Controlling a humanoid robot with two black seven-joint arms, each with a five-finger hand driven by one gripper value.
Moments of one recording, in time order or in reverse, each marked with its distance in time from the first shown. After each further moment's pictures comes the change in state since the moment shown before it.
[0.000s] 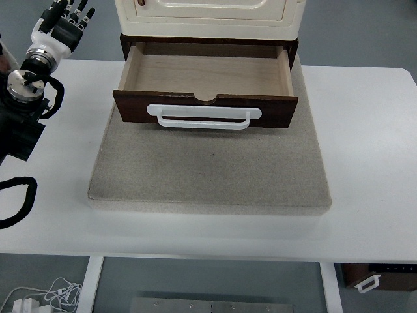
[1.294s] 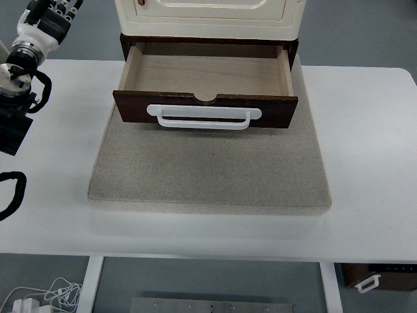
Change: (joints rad) left arm -0.031 0.063 0.001 0.002 0.005 -0.020 0.000; right arm 0.000 0.000 0.000 0.000 0.000 0.000 0.000
